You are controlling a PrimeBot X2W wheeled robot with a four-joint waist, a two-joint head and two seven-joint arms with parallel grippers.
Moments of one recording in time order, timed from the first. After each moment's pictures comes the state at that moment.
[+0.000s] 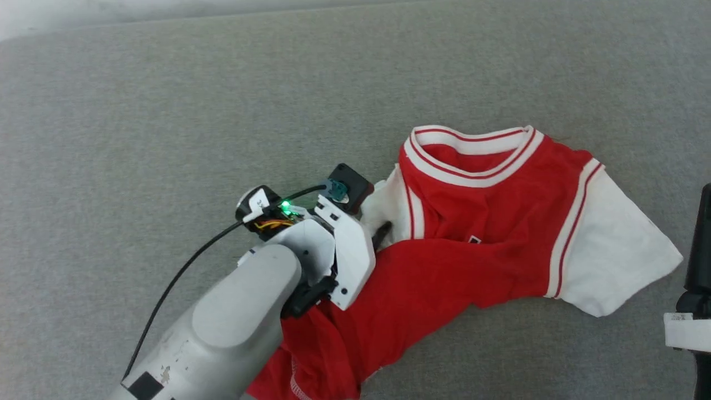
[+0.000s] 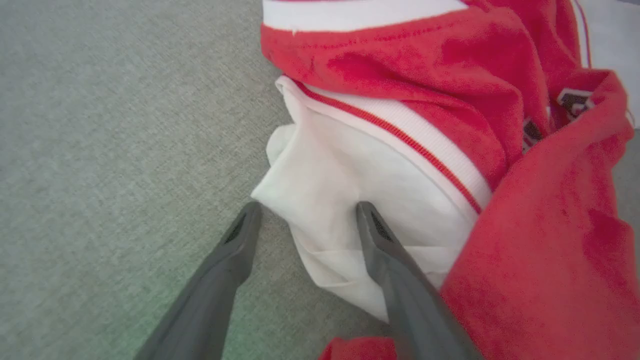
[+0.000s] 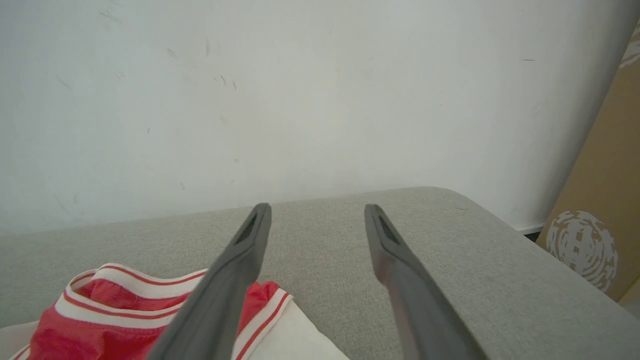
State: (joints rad) left arm -0.68 0.25 -0.80 0.36 -0.49 -0.06 0.39; right arm 0.03 -0.05 -0.29 -0.26 0.20 0.13 -0.18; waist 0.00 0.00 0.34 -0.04
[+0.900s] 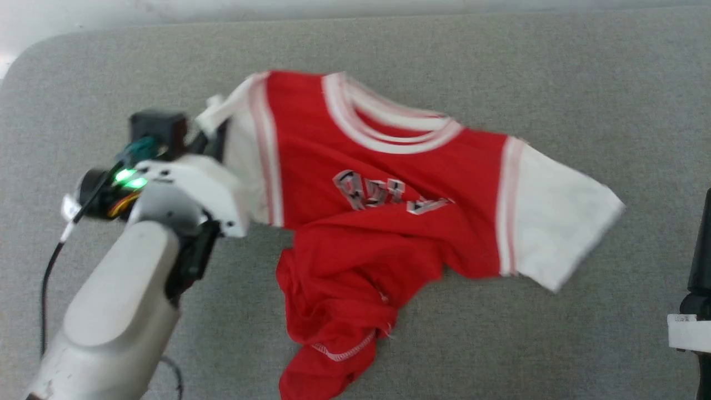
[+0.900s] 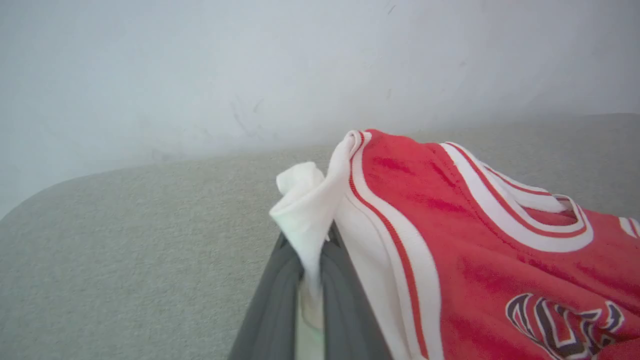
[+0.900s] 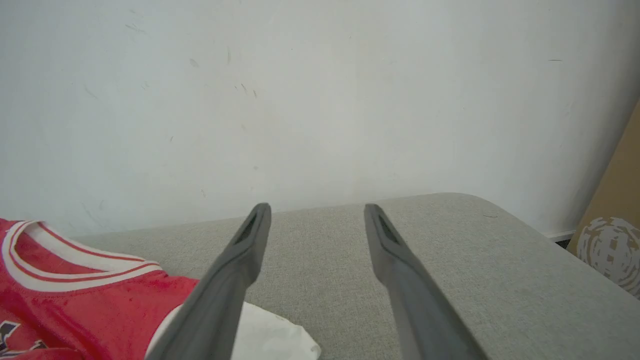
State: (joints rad) left arm -0.61 0.41 -0.49 0.21 -0.55 0.21 0.14; right arm 0.03 -0.05 -0.31 -0.24 0.21 0.13 -0.19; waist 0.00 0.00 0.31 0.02
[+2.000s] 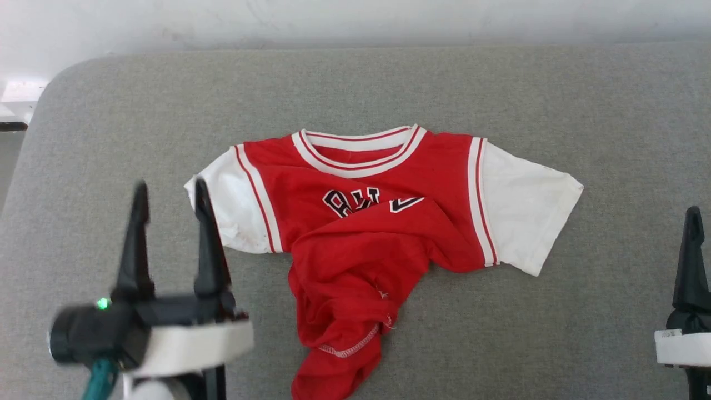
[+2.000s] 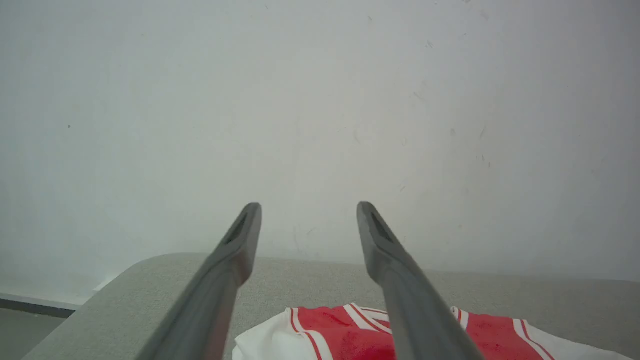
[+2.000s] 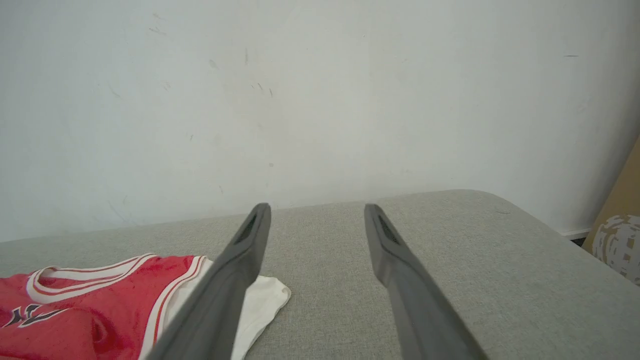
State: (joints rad) left arm -0.07 0.29 -0.26 -0.33 -0.32 0.40 -0.26; right arm 0.07 -0.05 -0.29 -0.22 0.21 0.13 -0.17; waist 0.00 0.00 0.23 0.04
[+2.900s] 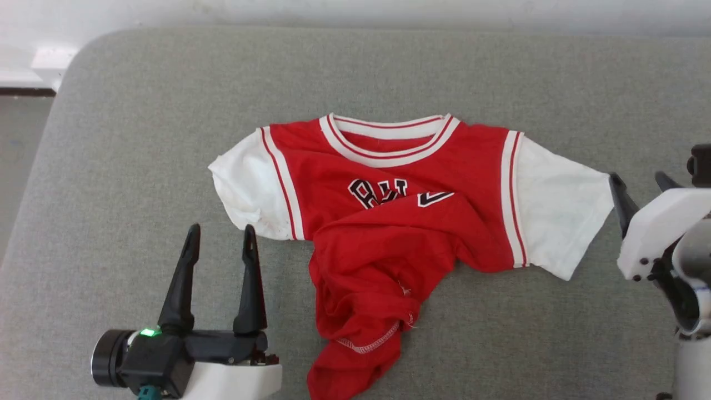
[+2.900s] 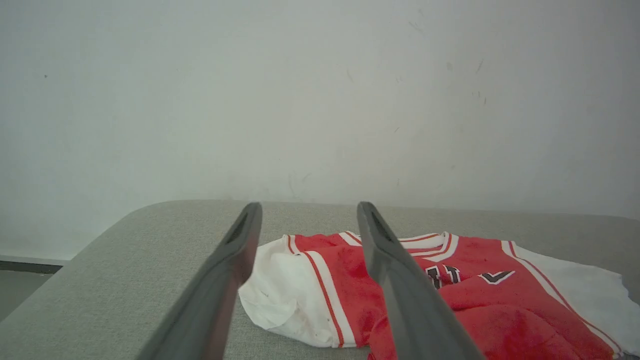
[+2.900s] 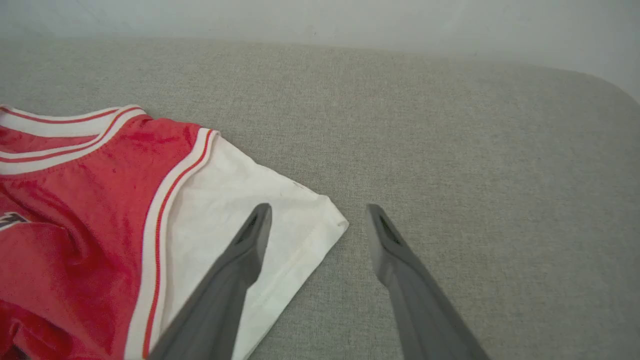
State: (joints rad) left arm 0.10 0.08 -0.16 -0.30 -0.12 0.12 -0.26; right arm -0.27 -0.09 -0.20 -0.10 0.07 0.13 0.59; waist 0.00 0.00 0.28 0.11
